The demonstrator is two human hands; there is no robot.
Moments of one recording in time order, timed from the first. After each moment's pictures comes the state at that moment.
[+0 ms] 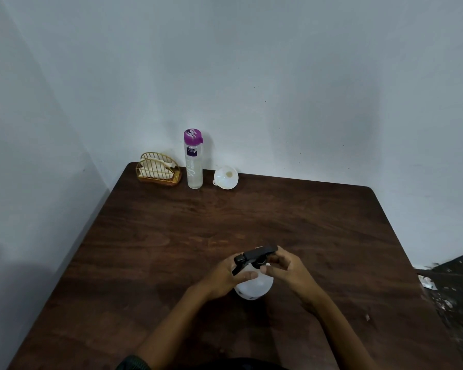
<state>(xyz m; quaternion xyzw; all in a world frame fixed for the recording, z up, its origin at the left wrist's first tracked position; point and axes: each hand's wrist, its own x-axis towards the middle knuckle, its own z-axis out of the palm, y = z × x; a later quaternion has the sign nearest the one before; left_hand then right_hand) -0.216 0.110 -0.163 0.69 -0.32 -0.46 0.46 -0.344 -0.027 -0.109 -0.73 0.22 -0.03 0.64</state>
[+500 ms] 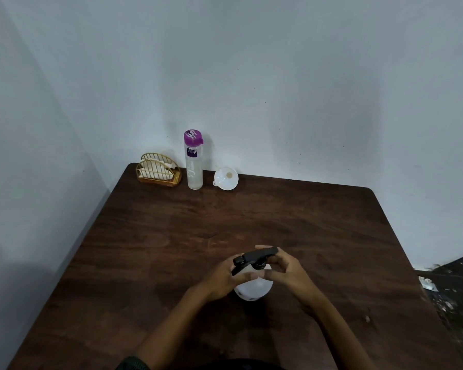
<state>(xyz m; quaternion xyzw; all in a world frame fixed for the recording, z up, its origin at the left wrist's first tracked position) -0.216 0.111 -0.162 0.70 -0.31 -0.46 0.45 -0.344 -0.026 -0.110 -0.73 0.23 -0.02 0.65</state>
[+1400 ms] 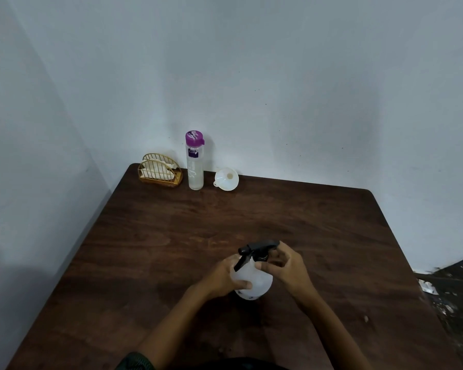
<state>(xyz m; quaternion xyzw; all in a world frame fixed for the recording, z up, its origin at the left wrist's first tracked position) -0.212 0.109 -0.173 0.74 -0.33 -0.43 0.41 -0.337 -0.017 -0.101 -0.76 0.24 -0.13 0.59</state>
